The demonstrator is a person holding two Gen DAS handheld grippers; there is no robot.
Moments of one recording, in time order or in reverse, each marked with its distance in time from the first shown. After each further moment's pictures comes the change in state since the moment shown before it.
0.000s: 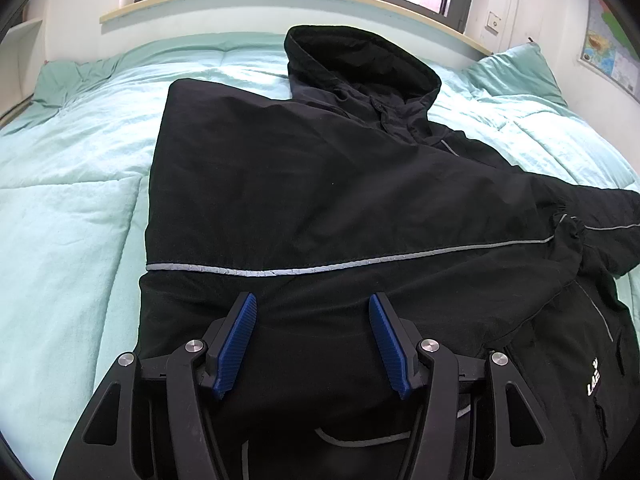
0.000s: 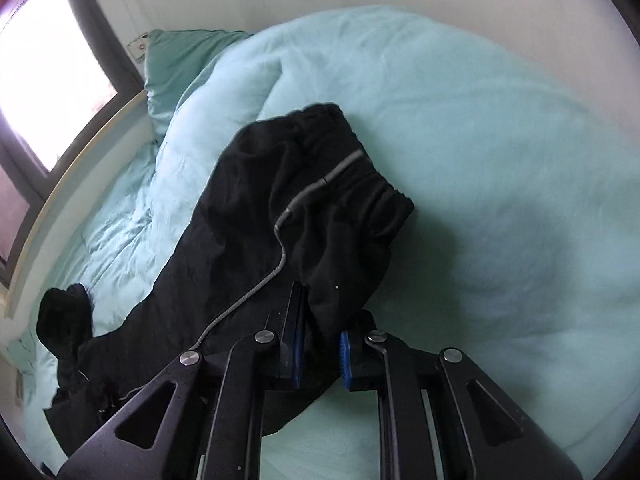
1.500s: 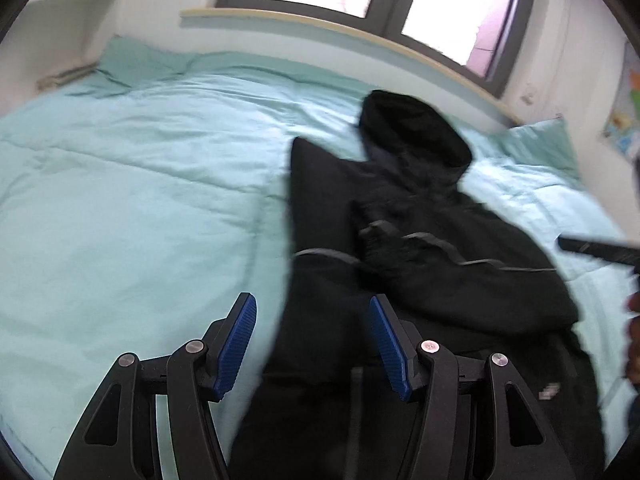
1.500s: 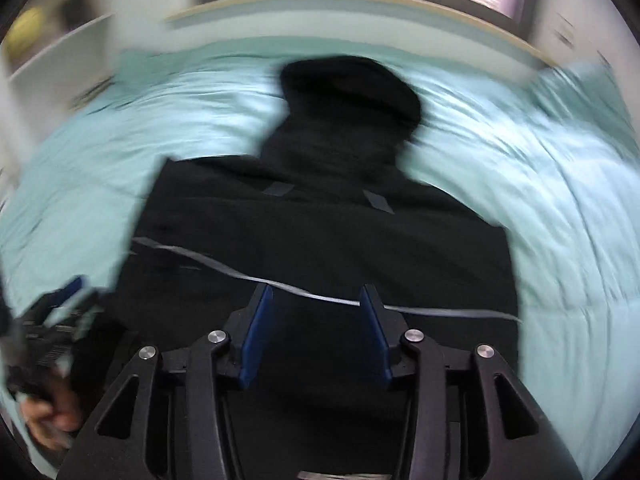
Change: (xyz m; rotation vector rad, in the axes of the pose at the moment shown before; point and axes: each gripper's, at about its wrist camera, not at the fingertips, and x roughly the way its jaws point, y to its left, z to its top) left arm -0.099 0.071 0.005 -0.195 -0.080 -0.014; right arm -0.044 0.438 -0.267 -0.843 0.233 0.245
